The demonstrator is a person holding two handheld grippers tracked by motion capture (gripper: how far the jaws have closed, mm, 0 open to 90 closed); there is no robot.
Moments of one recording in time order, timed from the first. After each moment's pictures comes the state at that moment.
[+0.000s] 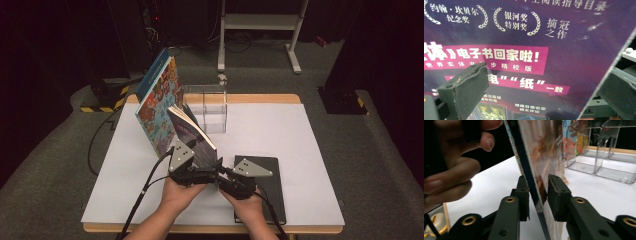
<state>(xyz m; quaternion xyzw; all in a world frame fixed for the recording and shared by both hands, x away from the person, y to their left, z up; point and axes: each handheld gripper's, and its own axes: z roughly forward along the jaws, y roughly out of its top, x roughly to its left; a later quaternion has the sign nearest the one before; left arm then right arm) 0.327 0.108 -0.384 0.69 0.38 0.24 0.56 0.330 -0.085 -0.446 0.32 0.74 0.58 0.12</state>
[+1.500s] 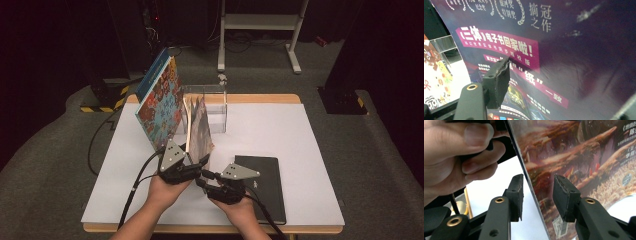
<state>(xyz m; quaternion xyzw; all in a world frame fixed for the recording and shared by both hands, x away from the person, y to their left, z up) 0.331 0.136 -0.387 0.73 0.34 0.27 0.53 0.322 -0.061 -0.448 0.29 0.76 0.58 0.06</state>
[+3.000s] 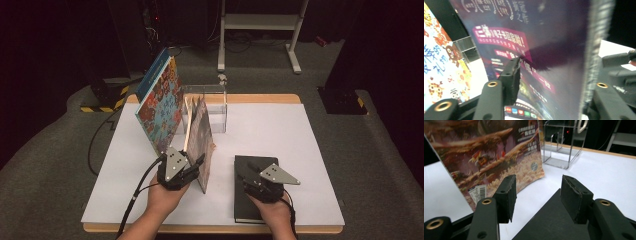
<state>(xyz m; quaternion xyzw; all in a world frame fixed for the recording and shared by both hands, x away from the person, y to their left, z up) 0.313 0.132 -0.387 0.73 0.35 0.33 0.49 0.322 -0.153 -0.451 0.37 0.73 0.53 0.22</state>
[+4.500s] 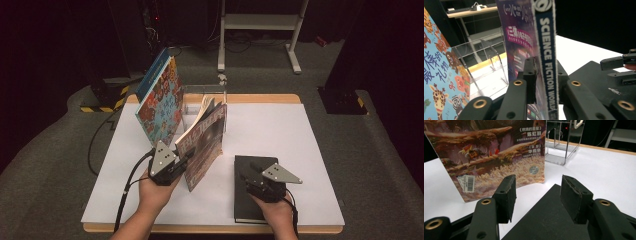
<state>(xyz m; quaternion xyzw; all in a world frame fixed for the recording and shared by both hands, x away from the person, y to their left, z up) 0.321 0.156 -0.380 0.72 0.33 0.30 0.52 0.323 -0.160 -0.451 0.37 0.74 0.52 0.21</state>
